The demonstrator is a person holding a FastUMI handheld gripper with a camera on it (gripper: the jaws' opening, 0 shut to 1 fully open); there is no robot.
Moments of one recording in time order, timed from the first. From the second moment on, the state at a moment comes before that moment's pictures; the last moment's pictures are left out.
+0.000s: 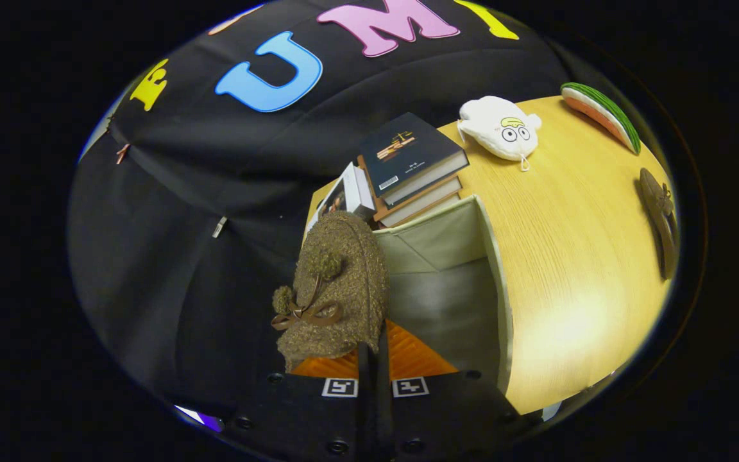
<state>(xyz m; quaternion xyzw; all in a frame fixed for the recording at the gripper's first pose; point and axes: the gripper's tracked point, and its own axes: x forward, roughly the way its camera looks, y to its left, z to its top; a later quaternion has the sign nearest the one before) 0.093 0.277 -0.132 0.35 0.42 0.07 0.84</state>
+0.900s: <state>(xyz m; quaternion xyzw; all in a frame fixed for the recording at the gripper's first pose) 0.084 0.285 -0.079 0.25 0.36 0.17 0.88</state>
